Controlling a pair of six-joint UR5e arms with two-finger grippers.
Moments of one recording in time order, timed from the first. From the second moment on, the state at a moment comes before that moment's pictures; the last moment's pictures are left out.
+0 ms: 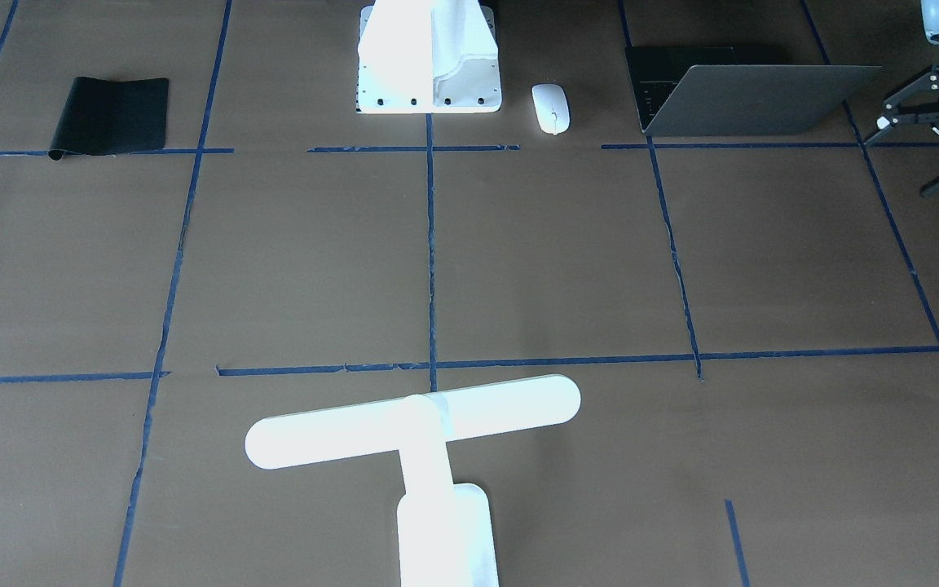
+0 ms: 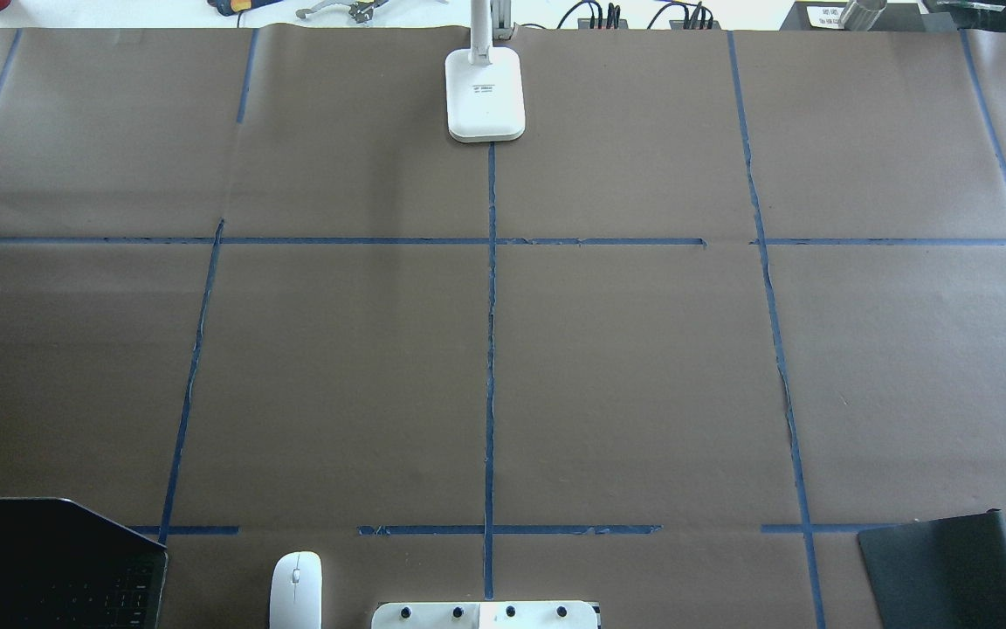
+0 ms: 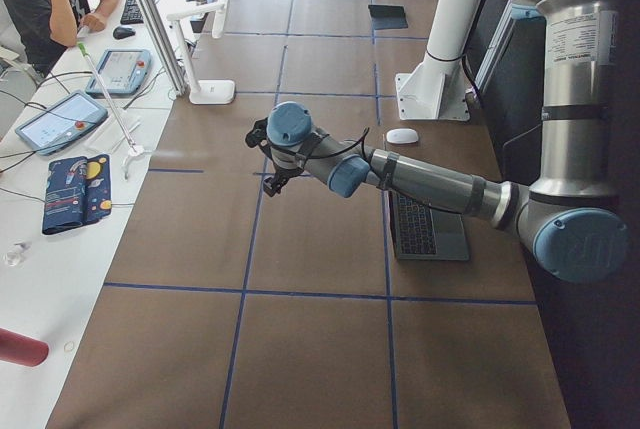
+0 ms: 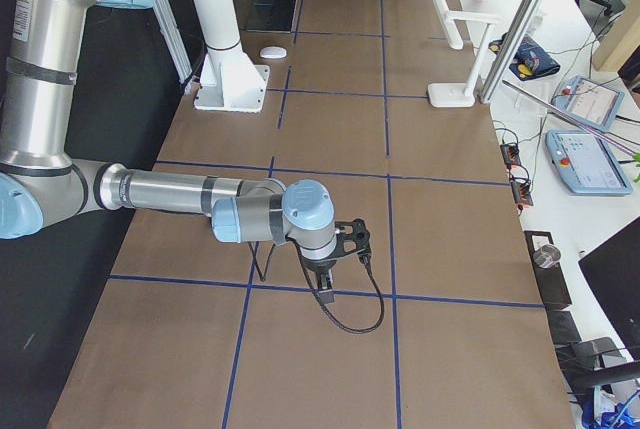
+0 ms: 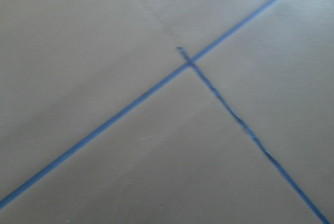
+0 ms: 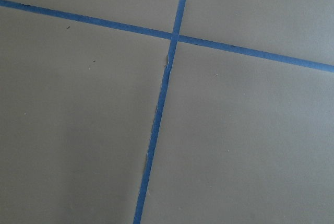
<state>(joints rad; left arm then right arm) -1.29 -1.42 -2.01 -1.92 -2.60 0.13 1.61 -1.83 1.79 -1.42 2.33 -0.14</state>
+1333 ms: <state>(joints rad) -1.04 -1.16 -2.18 -1.92 -2.60 0.55 1.61 -1.83 1.77 -1.42 2.33 -0.14</state>
